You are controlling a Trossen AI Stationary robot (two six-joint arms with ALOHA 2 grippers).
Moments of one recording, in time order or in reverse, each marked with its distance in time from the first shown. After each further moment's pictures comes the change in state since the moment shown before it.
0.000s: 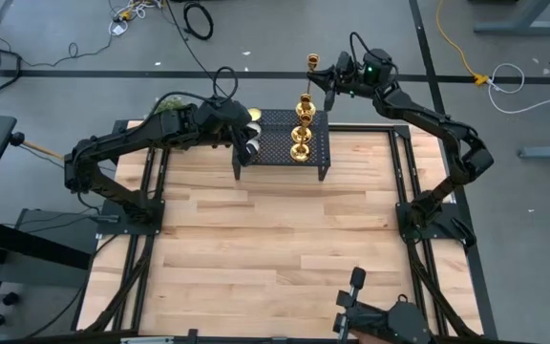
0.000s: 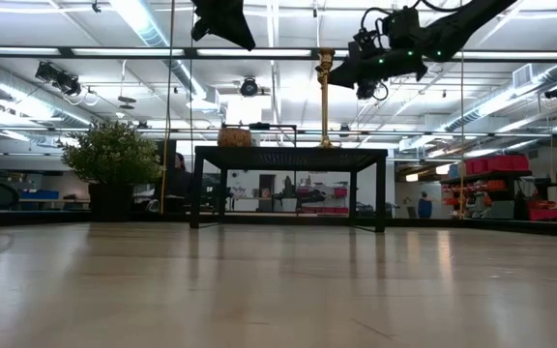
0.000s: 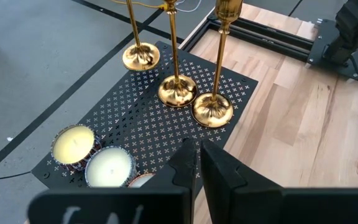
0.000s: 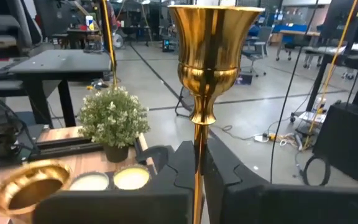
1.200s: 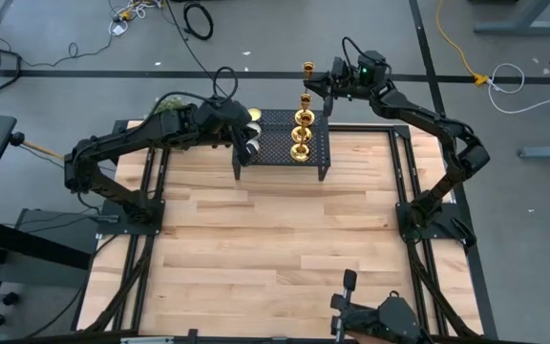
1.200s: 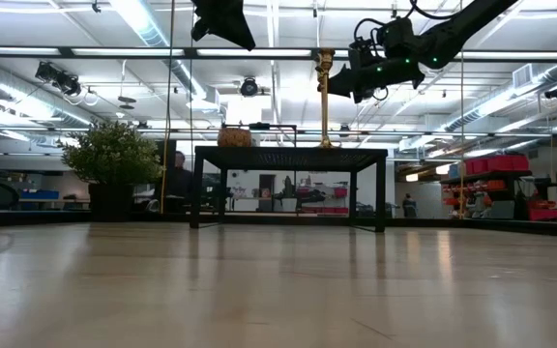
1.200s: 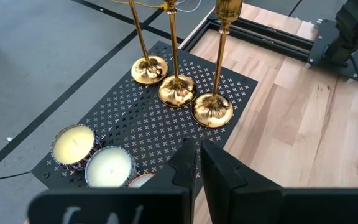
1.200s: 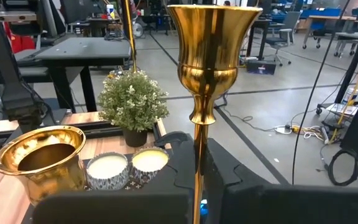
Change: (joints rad) left arm 0.000 0.000 0.000 0.000 0.000 -0.001; right arm 0.001 0.039 0.000 -0.035 -0.085 -0.027
